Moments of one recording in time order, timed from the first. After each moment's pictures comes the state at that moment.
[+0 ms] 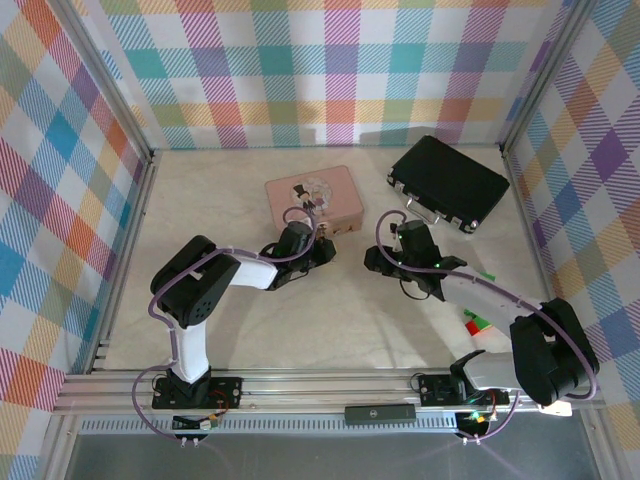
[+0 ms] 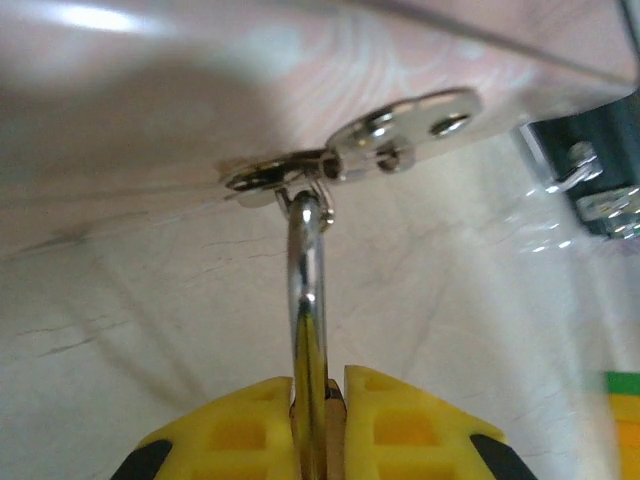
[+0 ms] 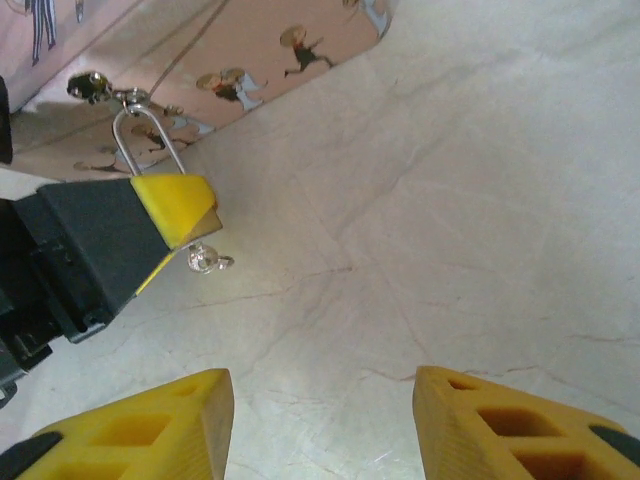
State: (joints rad) left arm -0.65 1.91 0.86 0.51 0.15 -0.90; right arm 0.50 1.30 0.65 -0.13 -0.18 0.64
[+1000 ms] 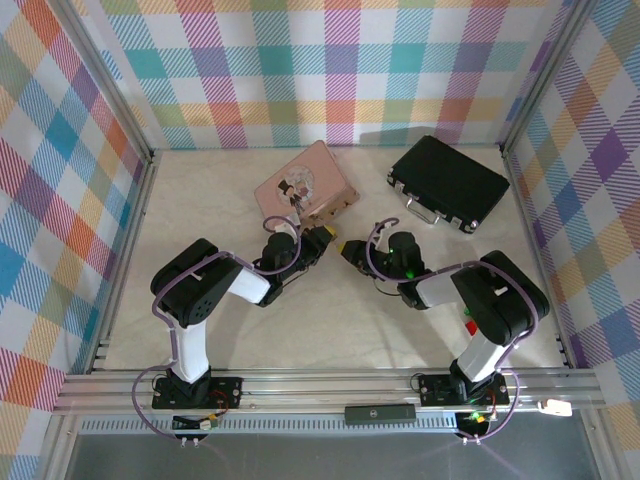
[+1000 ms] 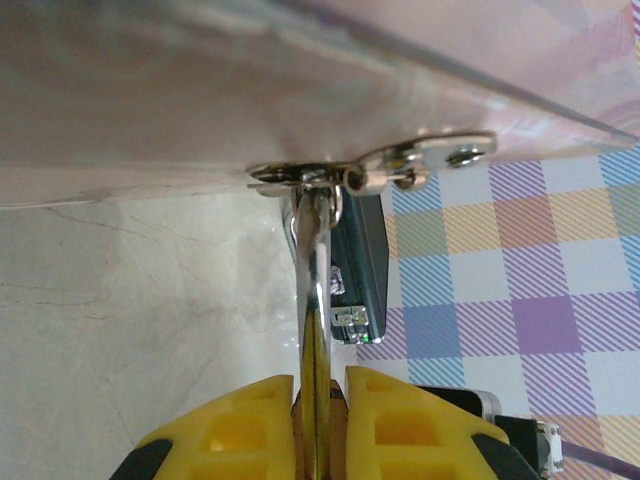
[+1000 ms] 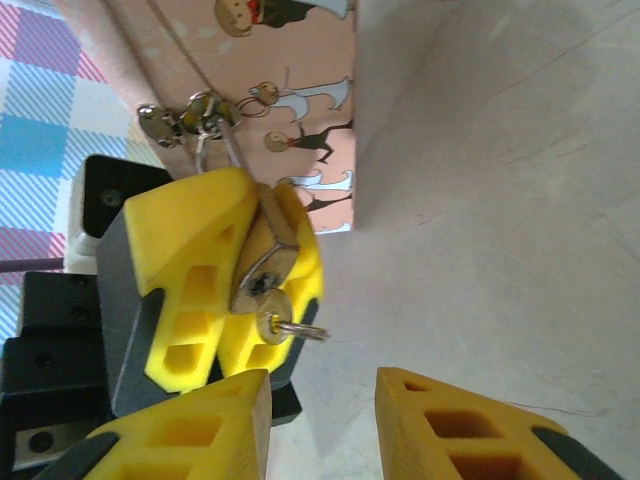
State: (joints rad) left arm -0.64 1.92 0.69 1.08 0.14 -1.33; right arm 0.54 1.68 0.51 0.85 -0.43 1.09
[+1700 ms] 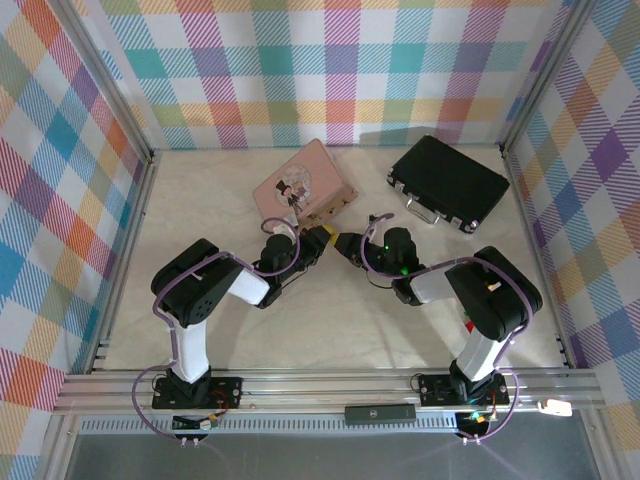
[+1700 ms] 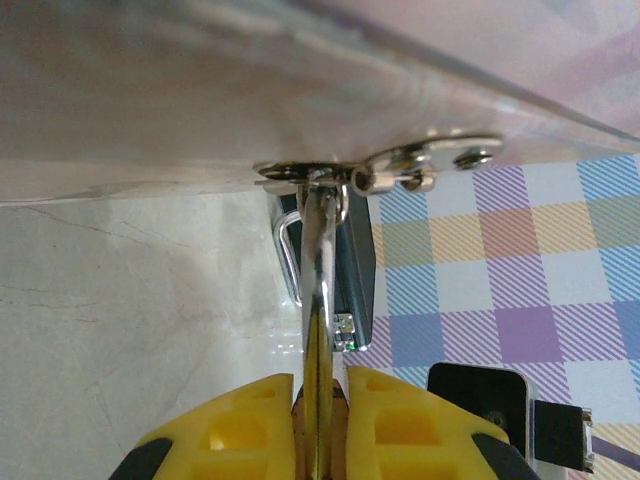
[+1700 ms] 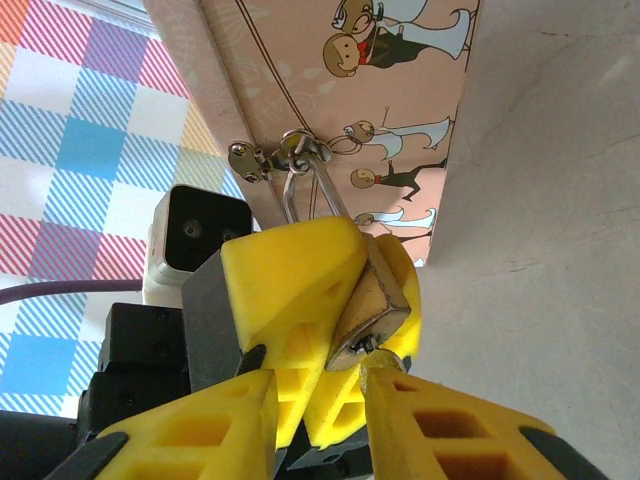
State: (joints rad) left arm -0.64 1.92 0.67 1.13 0.12 -1.36; right arm 0.56 1.72 0.57 0.92 -0.41 1.10
